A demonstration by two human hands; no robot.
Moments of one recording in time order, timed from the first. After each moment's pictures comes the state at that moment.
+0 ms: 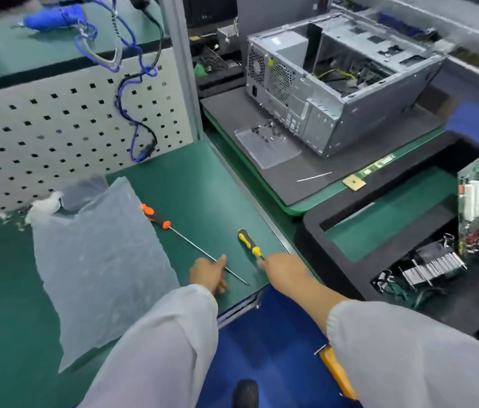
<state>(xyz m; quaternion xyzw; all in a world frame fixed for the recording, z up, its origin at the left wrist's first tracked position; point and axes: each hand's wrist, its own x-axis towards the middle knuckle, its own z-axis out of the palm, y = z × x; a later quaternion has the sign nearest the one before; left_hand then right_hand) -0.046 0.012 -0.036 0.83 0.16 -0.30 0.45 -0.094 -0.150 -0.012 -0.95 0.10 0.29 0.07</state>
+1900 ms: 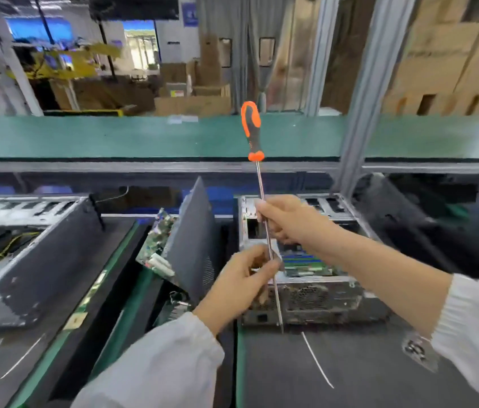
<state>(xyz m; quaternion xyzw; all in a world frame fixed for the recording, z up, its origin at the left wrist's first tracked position) -0.353 -0.321 0.250 0.47 -0.65 -0.40 0.43 -0.474 -0.390 0.322 -0.73 0.40 -0.30 0.47</state>
